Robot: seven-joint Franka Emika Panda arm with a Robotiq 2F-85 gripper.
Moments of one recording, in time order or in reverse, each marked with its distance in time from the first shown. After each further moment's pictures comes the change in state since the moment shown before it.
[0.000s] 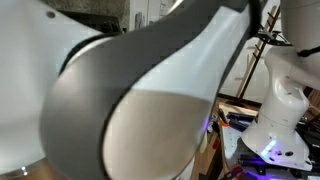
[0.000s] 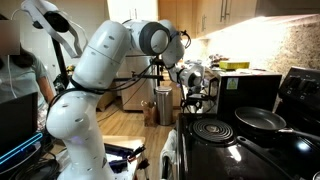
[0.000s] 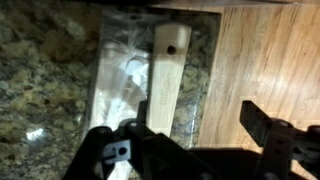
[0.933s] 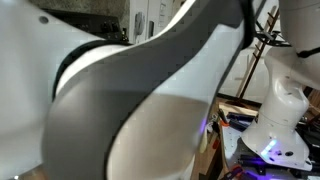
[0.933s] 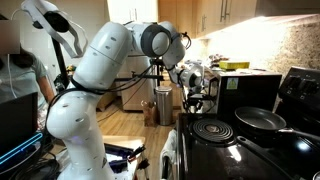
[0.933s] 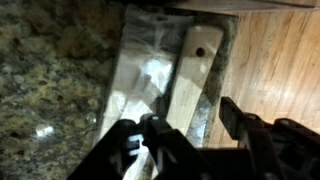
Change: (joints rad) arm 0.007 0.023 -0.004 0.027 -0.071 0.000 0.017
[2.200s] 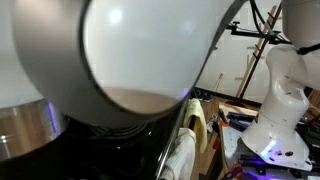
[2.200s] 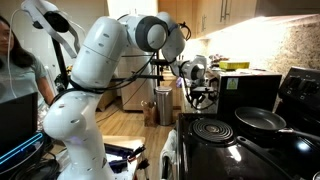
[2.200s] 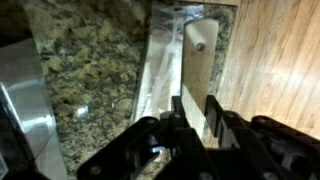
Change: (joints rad) arm -0.081 -0.082 0.063 -0.008 0.045 -0.006 -0.021
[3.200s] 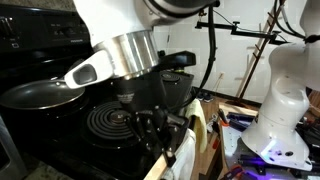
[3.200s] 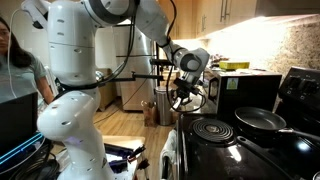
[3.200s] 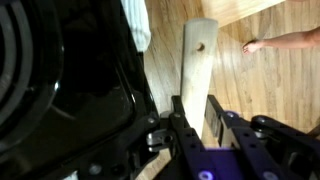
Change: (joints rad) arm -0.140 -0.394 0.002 -0.349 0.389 -0.377 0.069
